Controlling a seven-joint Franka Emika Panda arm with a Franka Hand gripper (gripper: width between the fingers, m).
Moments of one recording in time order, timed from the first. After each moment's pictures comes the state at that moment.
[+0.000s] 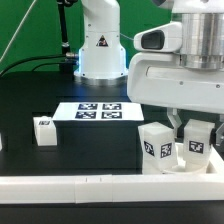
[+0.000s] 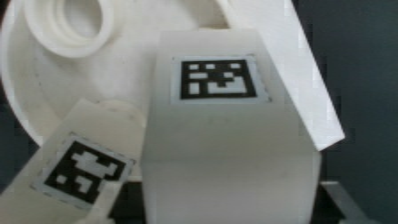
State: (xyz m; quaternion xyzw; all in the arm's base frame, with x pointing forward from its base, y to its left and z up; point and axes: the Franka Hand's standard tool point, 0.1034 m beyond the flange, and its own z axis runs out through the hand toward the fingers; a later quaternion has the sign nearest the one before) arm 0.652 0.106 0.075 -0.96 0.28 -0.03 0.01
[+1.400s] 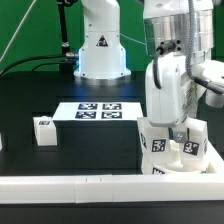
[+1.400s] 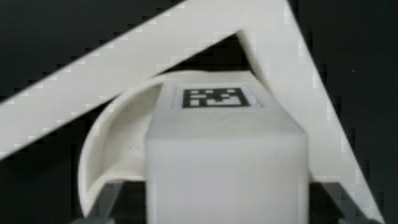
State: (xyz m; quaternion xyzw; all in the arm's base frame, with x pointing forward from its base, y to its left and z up) arm 0.630 0.096 0.074 -0.51 0.86 0.03 0.08
